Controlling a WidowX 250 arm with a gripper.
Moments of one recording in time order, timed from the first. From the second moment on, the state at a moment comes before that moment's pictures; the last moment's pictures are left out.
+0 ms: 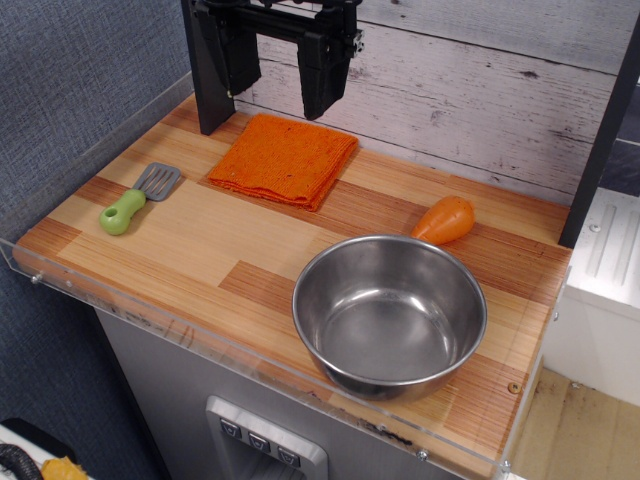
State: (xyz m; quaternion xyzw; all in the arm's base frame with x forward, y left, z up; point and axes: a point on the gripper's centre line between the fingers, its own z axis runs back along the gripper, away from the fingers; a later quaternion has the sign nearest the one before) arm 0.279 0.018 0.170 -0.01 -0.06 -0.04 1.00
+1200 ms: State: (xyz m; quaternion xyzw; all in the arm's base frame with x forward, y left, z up) arm 0.357 0.081 0.082 0.04 -0.04 -0.02 1.00
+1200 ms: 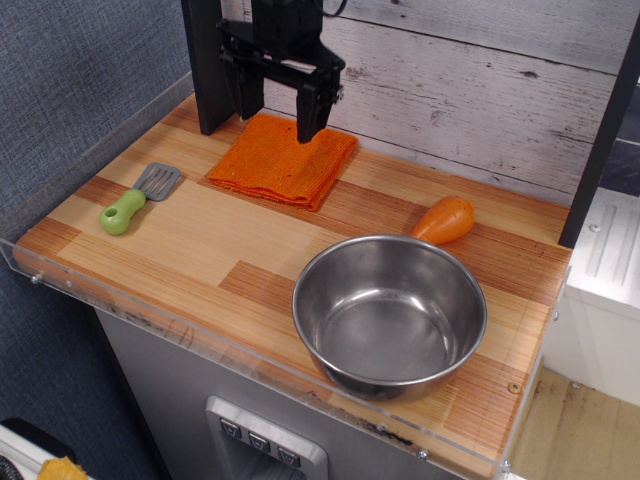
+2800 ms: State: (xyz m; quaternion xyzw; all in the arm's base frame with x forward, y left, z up) arm 0.386 0.120 0.038 0.01 -0.02 0.07 1.00
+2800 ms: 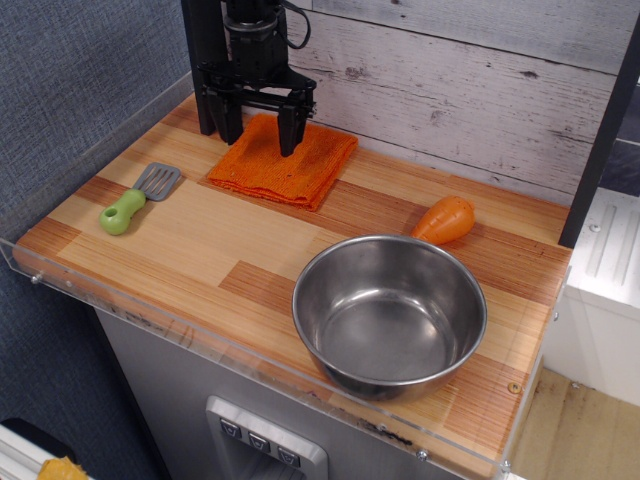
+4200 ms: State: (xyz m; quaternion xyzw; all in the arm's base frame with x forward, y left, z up) arm 0.332 0.091 0.008 0.00 0.02 0.02 1.00
